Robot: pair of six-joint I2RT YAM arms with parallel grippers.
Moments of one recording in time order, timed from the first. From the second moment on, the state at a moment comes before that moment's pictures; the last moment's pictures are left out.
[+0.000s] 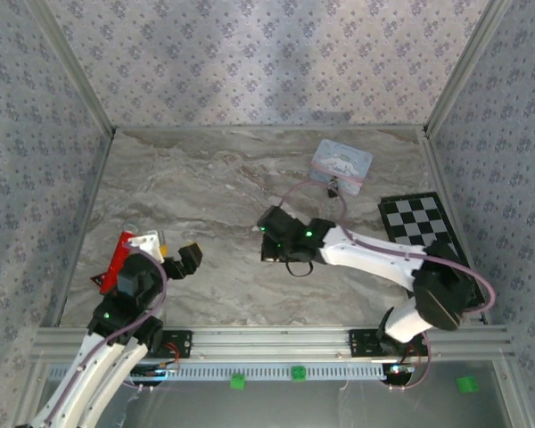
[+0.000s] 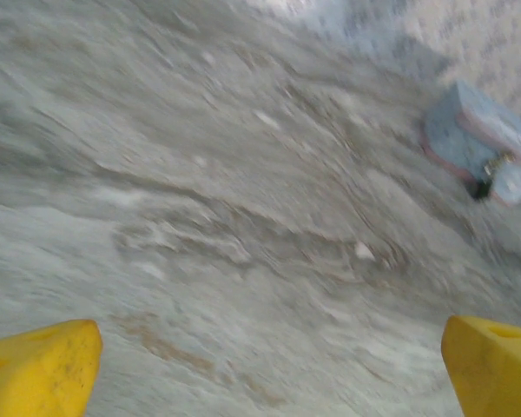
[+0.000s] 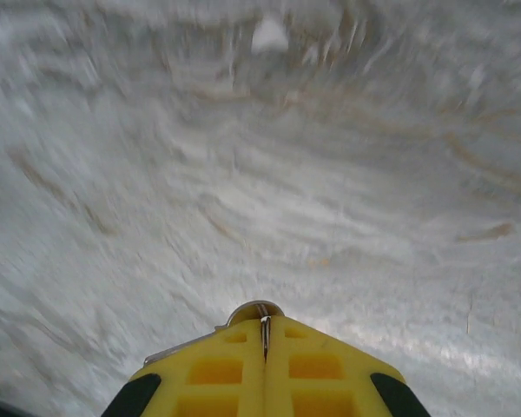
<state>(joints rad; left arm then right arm) -0.45 0.27 0.31 -0.47 -0.06 -0.54 0.97 1.48 1.05 -0.56 0.08 0.95</state>
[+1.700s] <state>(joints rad) -0.99 1.33 0.82 0.16 0.07 -0.55 0.86 0.79 0.37 0.14 0.17 1.31</state>
